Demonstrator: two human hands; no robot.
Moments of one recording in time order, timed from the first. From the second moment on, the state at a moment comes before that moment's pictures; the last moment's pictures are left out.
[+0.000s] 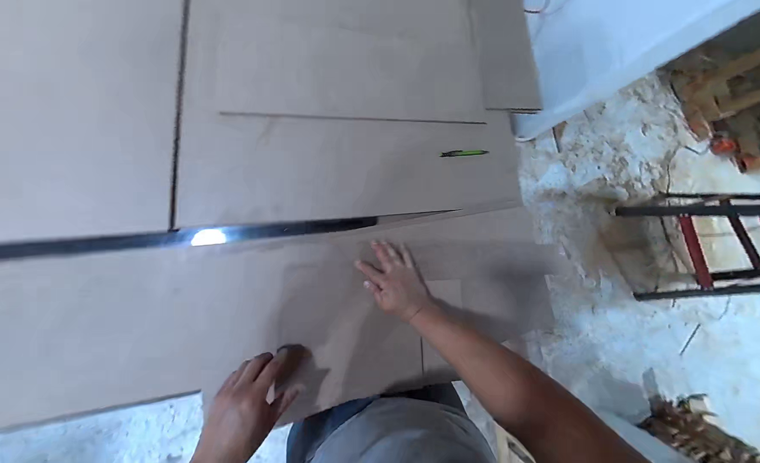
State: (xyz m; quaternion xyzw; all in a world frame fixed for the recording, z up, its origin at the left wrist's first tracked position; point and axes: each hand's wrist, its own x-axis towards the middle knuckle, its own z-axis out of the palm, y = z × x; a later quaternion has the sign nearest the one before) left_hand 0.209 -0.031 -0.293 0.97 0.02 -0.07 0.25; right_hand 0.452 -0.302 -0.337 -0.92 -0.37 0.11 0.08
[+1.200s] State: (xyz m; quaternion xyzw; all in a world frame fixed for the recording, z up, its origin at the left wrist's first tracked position) left_hand 0.434 -0.056 -0.267 0.84 0.27 -0.12 0.46; right_hand 0.452 -0.314 -0.353 -0.92 -0.36 0.09 0.14
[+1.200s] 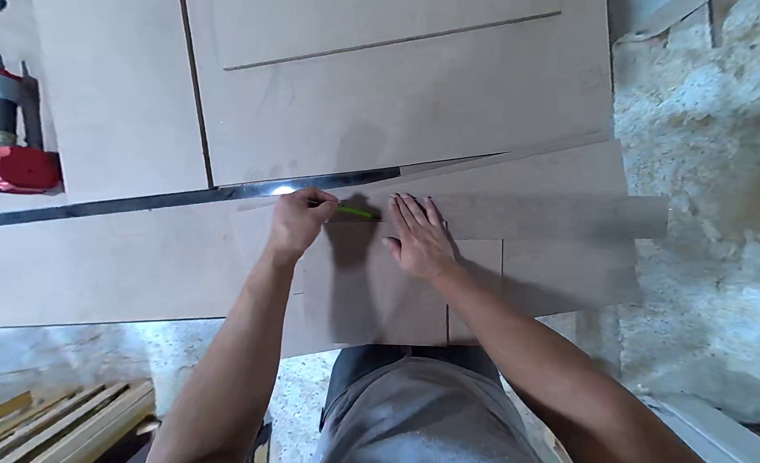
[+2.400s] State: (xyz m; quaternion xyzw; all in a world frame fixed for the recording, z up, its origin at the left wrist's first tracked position) left_hand 0.176 -0.064 -0.327 0.96 0.08 -0.15 0.20; right_hand 0.486 -0.428 -0.320 -0.98 -0.13 0.13 0.04
